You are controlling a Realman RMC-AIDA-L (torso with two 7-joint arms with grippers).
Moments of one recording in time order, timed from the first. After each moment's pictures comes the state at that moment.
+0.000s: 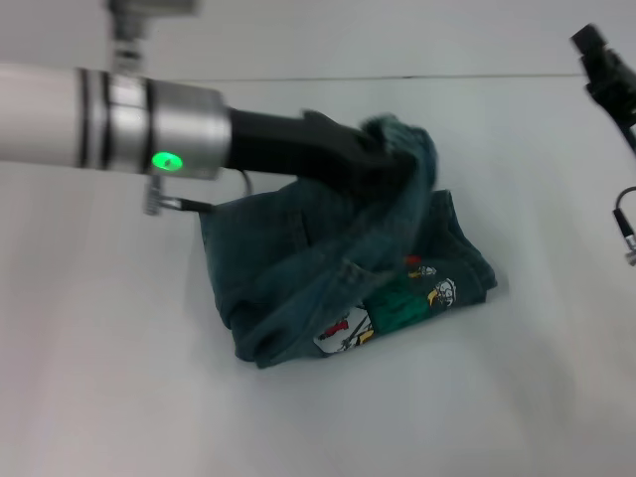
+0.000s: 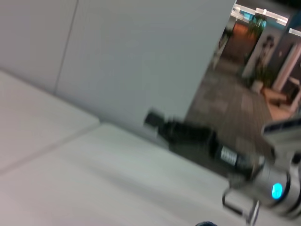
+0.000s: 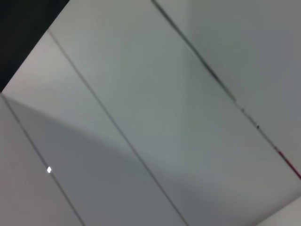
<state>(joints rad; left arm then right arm) -0.75 -2.16 1.01 0.89 1.96 1.42 -1.91 0.58 2.09 0.32 0.02 -1.84 -1.39 0.94</state>
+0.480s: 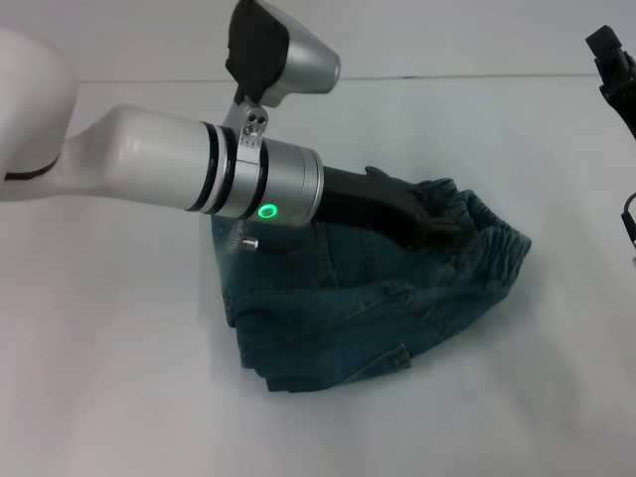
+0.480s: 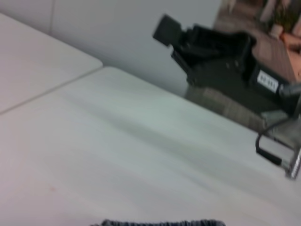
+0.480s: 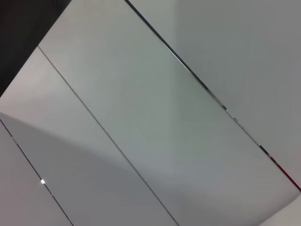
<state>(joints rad) -0.79 -2.17 1.36 0.75 1.86 1.10 -1.93 0.57 2.09 0.32 0.01 -1.82 -1.40 0.97</state>
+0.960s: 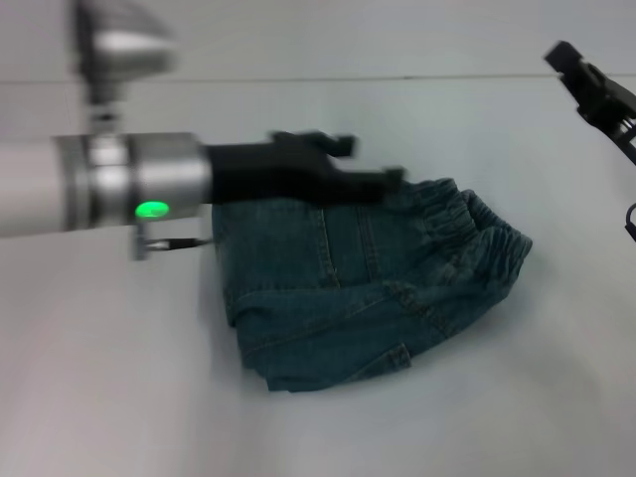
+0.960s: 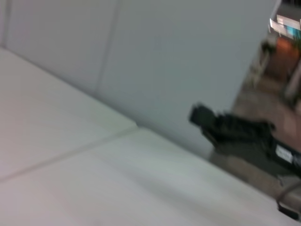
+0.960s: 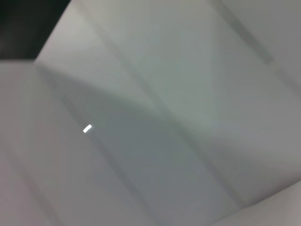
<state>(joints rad) -0.52 -2.17 1.24 1.00 1.74 1.20 -1.89 0.58 2.08 0.06 -0.17 -1.83 -1.46 1.17</state>
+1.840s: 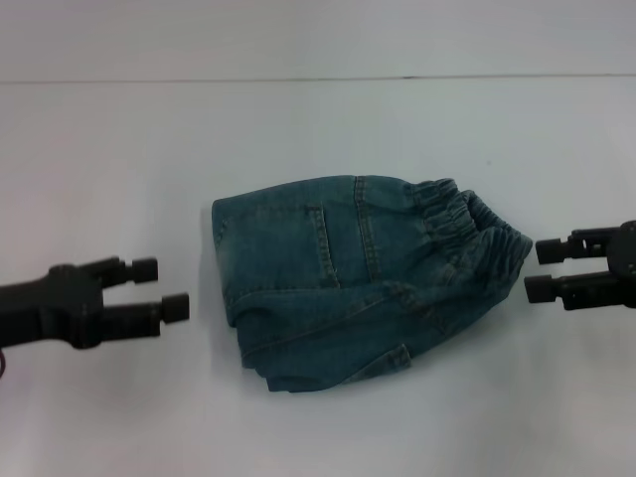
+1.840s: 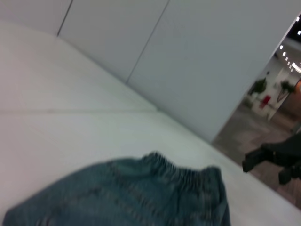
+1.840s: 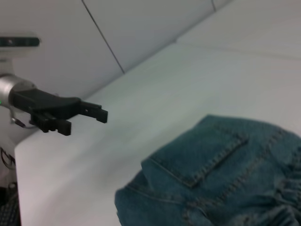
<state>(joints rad) -0.26 -2.07 0.79 0.95 1.88 1.71 -1.75 0.49 2.00 -0.63 -0.94 -2.18 -1.85 1.78</state>
